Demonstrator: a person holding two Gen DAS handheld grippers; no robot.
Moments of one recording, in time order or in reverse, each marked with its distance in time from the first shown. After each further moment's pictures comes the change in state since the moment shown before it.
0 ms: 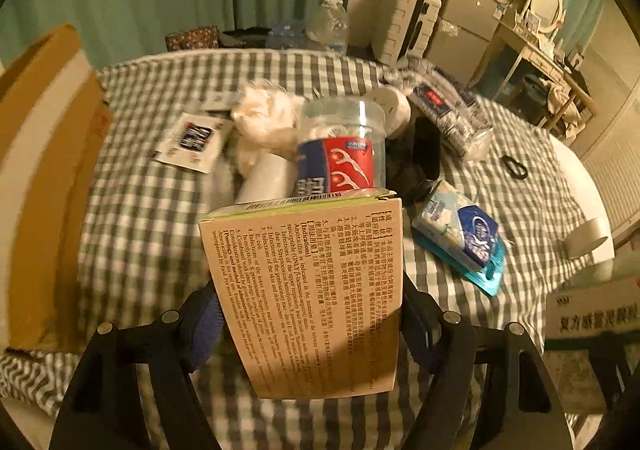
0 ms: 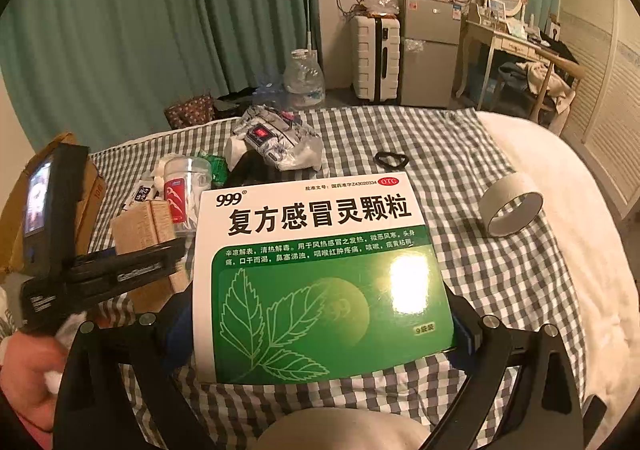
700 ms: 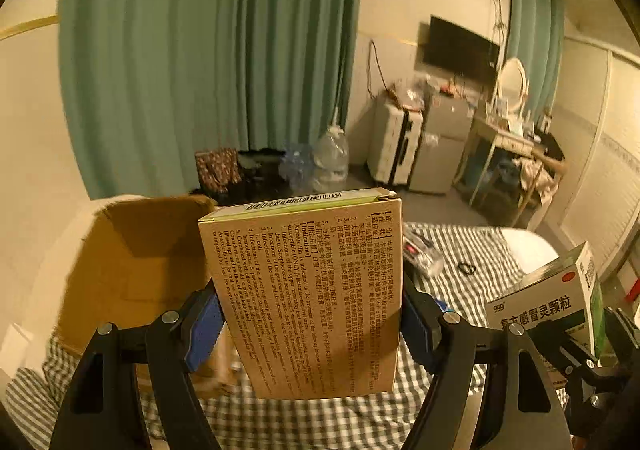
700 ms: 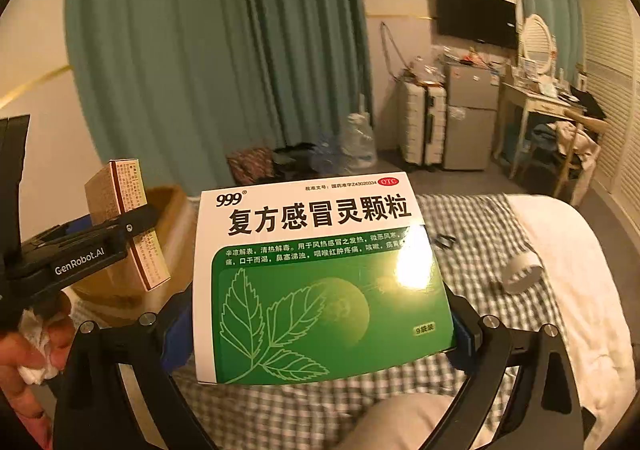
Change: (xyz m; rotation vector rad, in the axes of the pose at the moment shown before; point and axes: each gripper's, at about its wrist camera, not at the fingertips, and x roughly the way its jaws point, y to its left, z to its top) left arm -0.236 0.081 0.016 0.032 -0.424 -0.006; right arm -0.150 0.083 0.028 -0.077 -0.205 0.188
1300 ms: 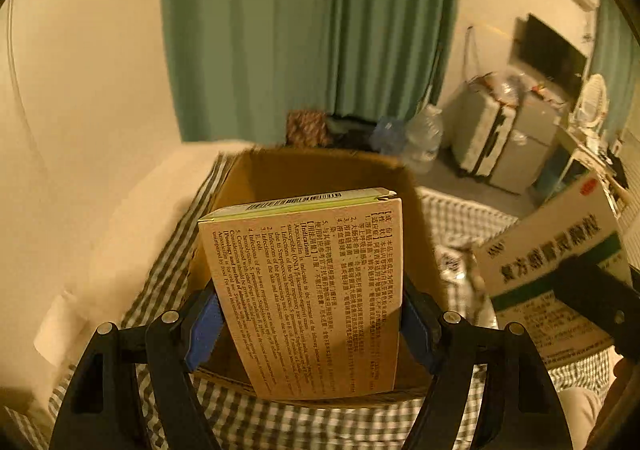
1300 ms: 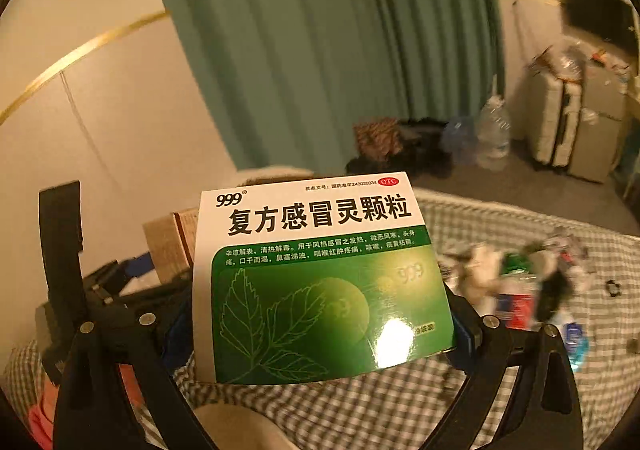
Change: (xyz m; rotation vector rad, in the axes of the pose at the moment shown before) left arm 0.053 0.197 -0.022 -0.153 0.151 0.226; right arm 0.126 0.194 0.037 -0.128 0.168 0.380
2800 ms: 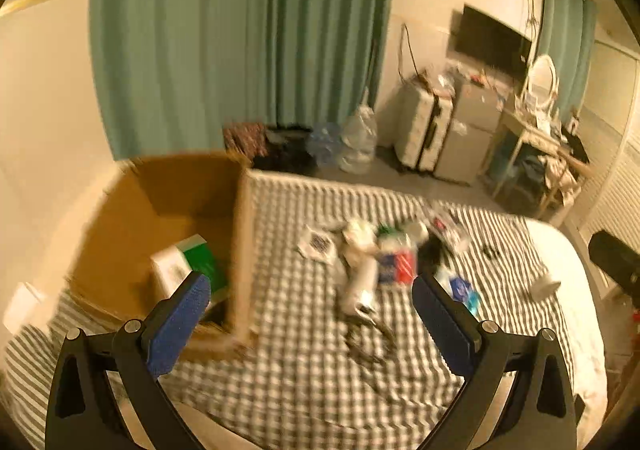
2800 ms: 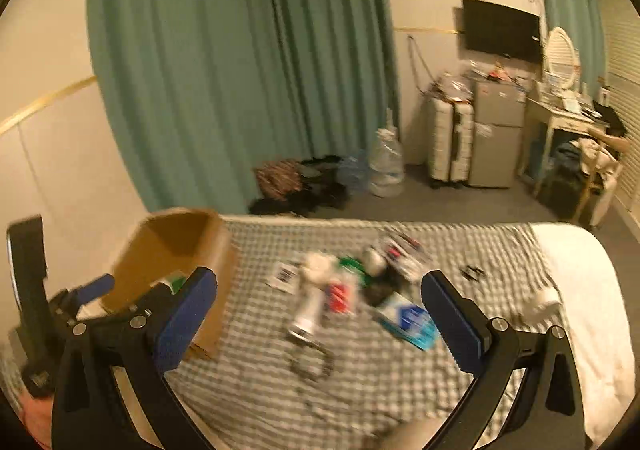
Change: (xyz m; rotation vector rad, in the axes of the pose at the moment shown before) left arm -0.076 -0.182 -0.051 0.098 -0.043 -0.141; right arm -0.179 -0.131 -0.048 0.089 -0.165 -0.320
